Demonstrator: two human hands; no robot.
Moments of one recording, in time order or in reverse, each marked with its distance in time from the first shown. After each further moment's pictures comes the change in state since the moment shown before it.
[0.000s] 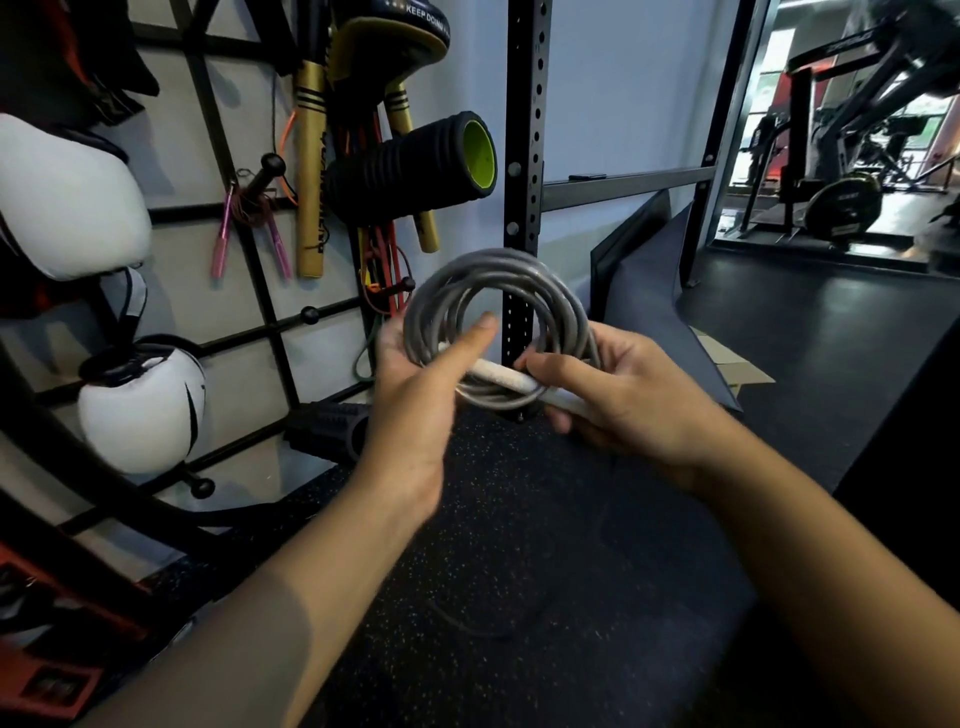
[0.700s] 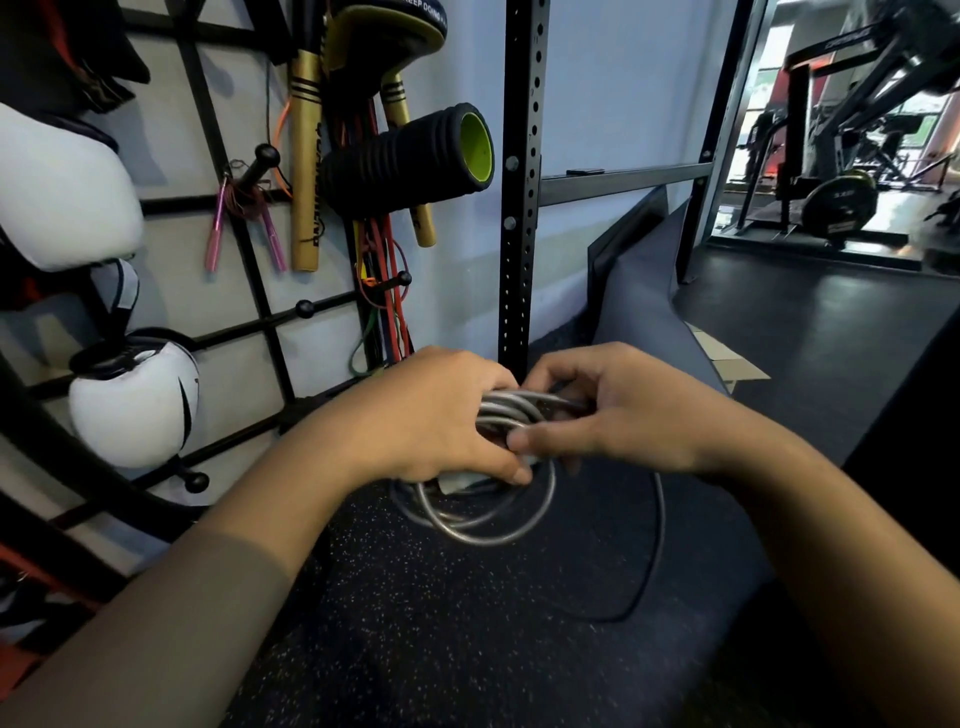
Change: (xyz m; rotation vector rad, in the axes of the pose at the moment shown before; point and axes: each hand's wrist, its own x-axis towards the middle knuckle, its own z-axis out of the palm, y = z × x) left_hand 0.008 0.036 -0.013 1.298 -0.698 0.190; right_hand -0.004 -0.008 -0.009 -0.461 -0.232 -0.004
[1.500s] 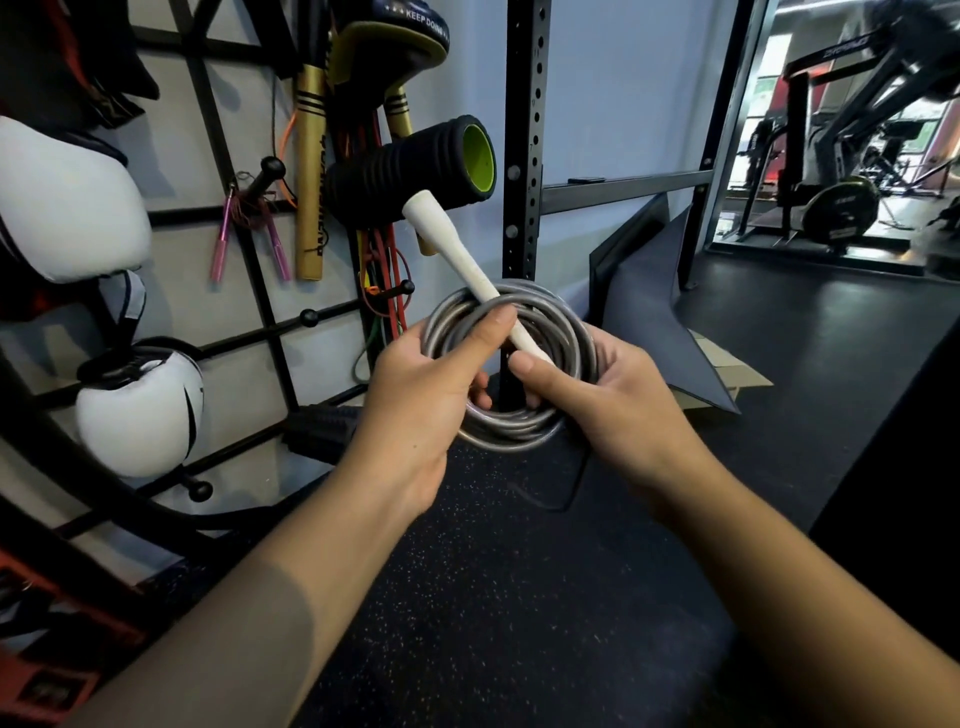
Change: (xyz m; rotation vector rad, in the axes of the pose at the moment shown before) left_hand 0.012 0.009 0.026 -1.275 0.613 -0.251; right_hand 0.014 0.004 0.031 0.584 0.423 -0.120
